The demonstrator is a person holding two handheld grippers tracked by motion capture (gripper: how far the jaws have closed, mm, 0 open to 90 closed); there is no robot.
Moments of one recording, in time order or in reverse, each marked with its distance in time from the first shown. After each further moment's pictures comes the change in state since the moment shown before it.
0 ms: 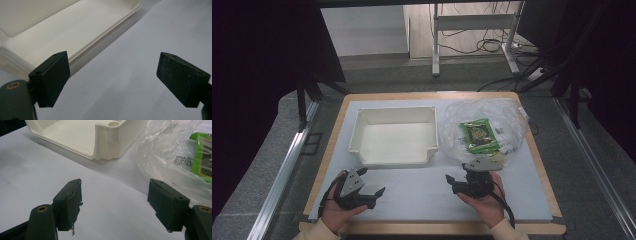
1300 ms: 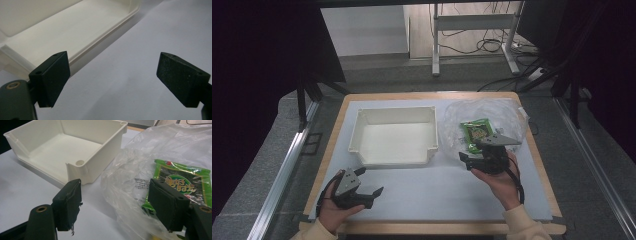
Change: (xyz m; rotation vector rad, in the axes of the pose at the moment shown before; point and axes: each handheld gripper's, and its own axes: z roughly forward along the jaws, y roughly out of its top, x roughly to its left) left arm 0.006 0.000 -0.005 -0.020 -0.029 -0.030; right arm -0.049 0.051 -0.020 -0.028 -0.042 0.027
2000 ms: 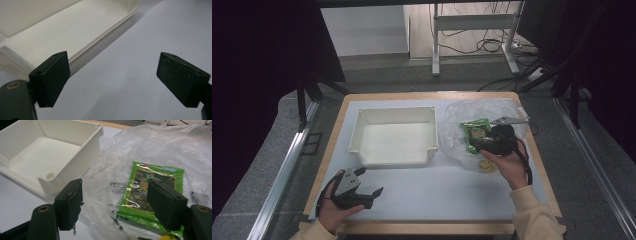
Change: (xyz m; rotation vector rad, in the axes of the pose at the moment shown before) left arm 0.001 0.000 -0.001 0.005 -0.010 0.013; right arm -0.044 0.031 0.007 0.072 -0.044 0.074
